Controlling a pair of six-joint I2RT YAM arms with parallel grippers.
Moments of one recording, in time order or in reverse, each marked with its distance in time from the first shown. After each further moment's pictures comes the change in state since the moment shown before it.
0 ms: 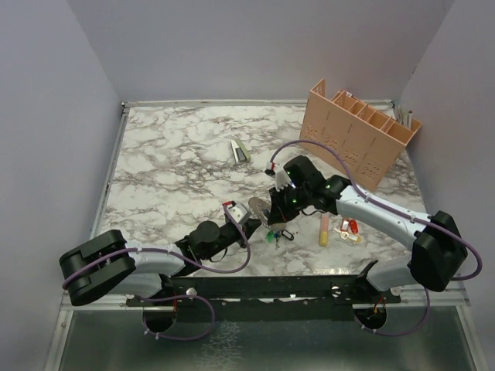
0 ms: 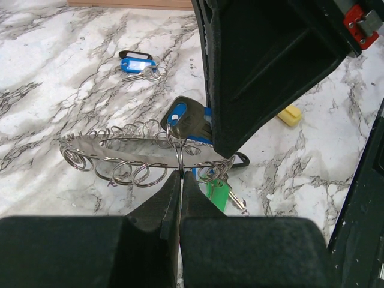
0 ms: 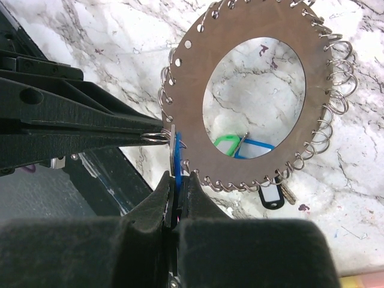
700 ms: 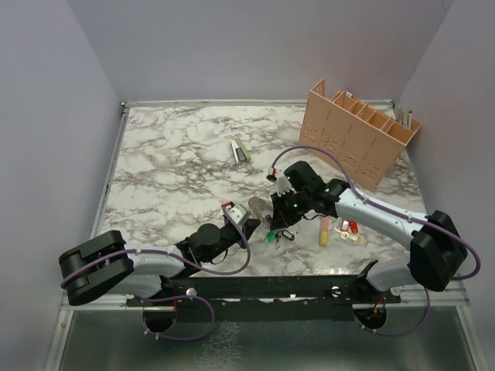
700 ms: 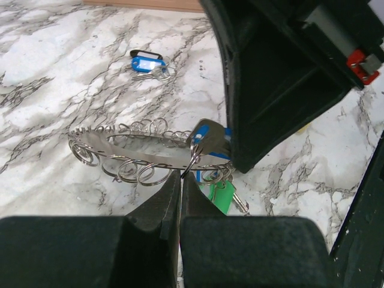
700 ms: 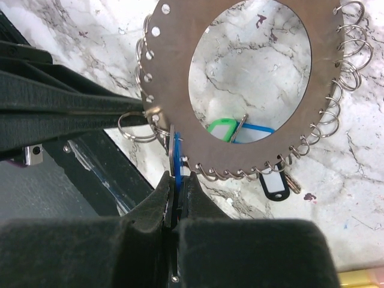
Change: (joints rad) left arm -0.036 -0.009 -0.003 -0.004 -0.089 -0.008; right arm 0.000 0.011 -0.048 0.002 -0.001 0.015
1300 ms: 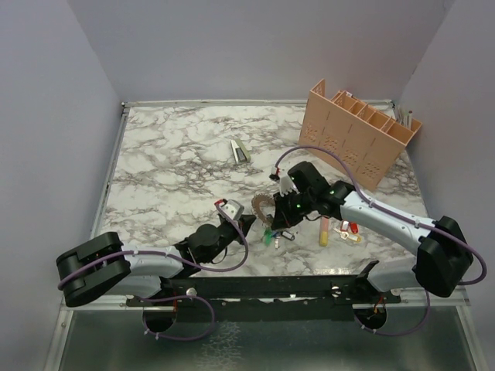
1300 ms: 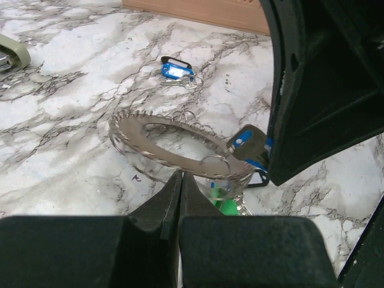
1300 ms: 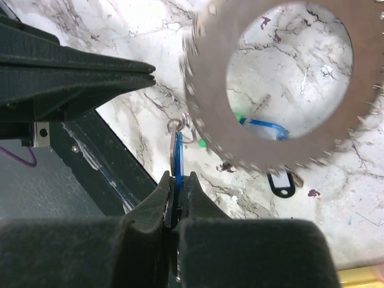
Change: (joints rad) left arm -0.009 -0.024 -0.005 -0.008 -0.138 -0.073; right arm 0.000 -0.053 -0.026 0.012 -0.005 0.023
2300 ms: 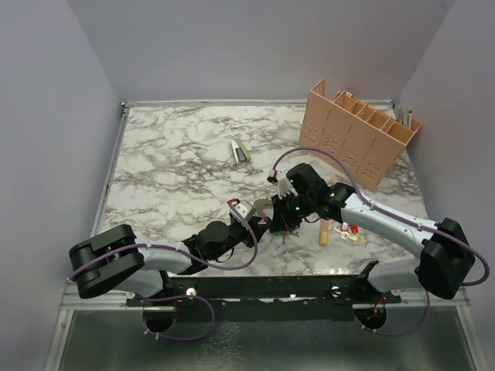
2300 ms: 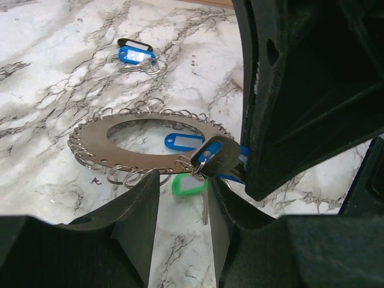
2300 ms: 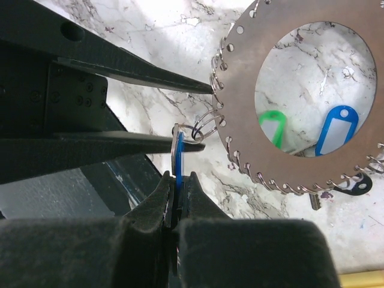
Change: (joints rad) left arm -0.007 0.103 0.065 -0.010 0.128 -0.019; right arm 0.040 -0.028 -0.003 -0.002 -0.016 0.000
